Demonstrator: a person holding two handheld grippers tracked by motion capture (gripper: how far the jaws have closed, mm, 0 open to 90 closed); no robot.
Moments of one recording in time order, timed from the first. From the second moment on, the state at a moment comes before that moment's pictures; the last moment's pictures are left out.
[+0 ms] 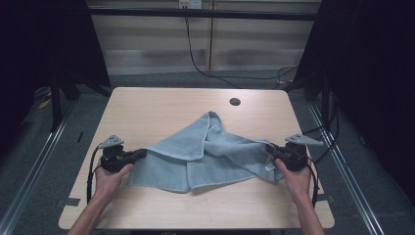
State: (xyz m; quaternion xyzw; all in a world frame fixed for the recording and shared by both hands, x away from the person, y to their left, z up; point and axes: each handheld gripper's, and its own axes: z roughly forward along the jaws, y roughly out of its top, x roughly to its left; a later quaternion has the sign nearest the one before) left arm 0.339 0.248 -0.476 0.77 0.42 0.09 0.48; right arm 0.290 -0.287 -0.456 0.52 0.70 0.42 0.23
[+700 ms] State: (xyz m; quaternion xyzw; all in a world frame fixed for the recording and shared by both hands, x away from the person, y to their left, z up) left arm 0.367 0.162 -0.494 0.83 0.33 0.03 0.45; right arm 0.311 -0.199 -0.464 0.40 0.79 0.45 0.12
